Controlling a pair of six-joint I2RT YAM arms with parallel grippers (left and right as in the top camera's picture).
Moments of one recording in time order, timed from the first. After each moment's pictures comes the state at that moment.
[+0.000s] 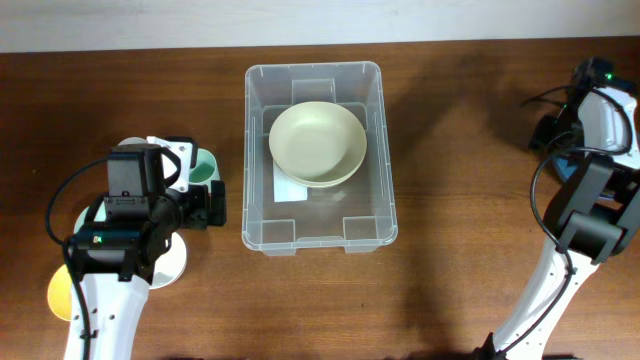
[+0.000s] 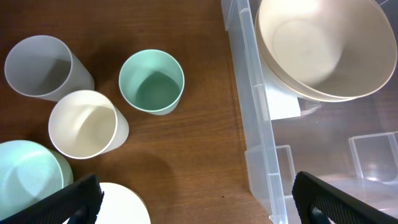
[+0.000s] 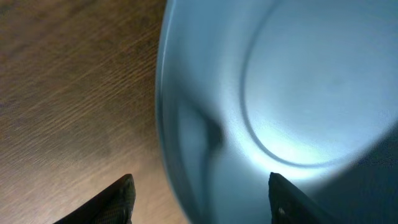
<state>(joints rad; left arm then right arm) -0.03 1.13 1.09 -0.87 0.08 0.02 -0.42 2.41 2.07 -1.14 0.17 0.11</state>
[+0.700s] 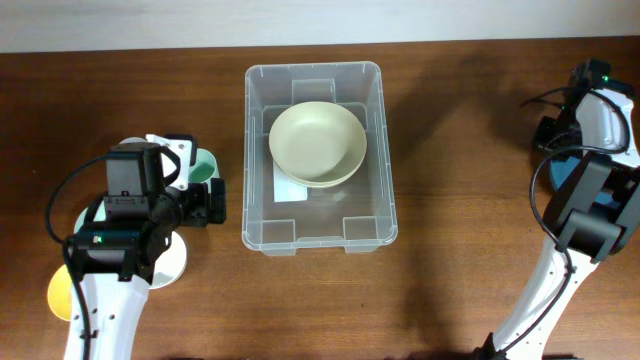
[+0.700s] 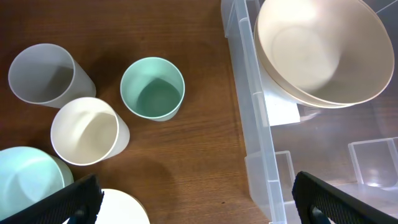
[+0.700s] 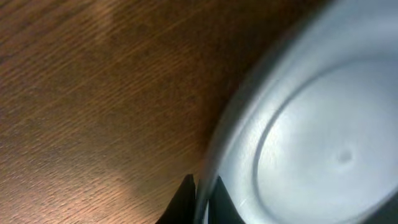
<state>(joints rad) -0.03 1.13 1.09 -0.85 0.08 0.02 -0.42 2.43 2.07 -1.11 0.17 0.11</state>
